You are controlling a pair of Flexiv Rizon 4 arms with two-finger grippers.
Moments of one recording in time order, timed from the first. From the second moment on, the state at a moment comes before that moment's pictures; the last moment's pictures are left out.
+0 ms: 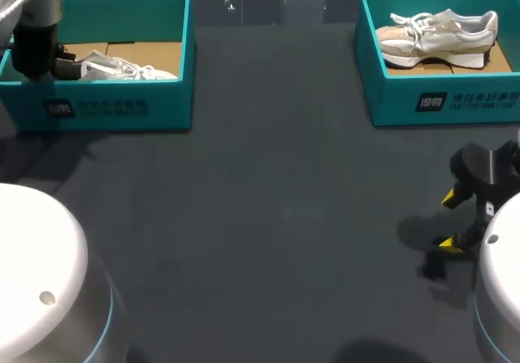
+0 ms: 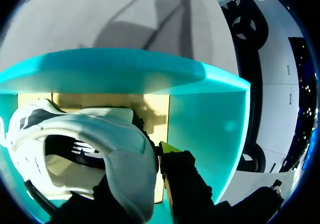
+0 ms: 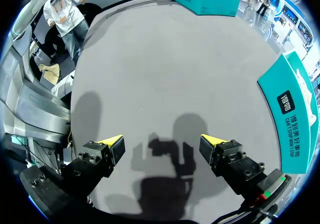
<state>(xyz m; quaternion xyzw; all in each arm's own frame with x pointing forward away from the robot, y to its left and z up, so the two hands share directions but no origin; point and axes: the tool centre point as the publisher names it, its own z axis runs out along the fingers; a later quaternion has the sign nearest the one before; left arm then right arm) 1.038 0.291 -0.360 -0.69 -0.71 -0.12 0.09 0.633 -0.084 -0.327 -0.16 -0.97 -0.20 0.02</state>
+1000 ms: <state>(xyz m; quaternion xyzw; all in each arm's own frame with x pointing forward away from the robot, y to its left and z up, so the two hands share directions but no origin) 1.047 0.282 -0.342 -0.69 -0.71 -0.08 0.05 0.633 -0.084 -0.327 -0.16 -0.97 -0.20 0.02</state>
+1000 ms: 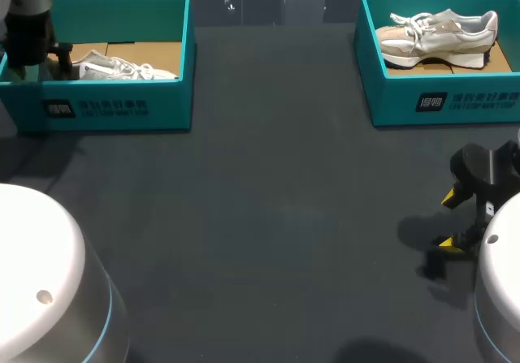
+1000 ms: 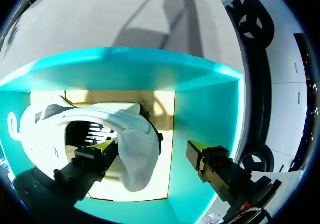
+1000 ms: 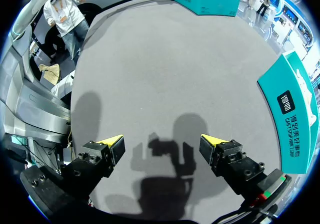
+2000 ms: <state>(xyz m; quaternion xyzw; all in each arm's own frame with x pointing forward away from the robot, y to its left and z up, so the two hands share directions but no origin) 0.987 0.292 -0.163 -0.71 -0.70 -0.04 0.00 0.633 -0.084 -0.327 -0.16 -0.97 -0.20 0.02</state>
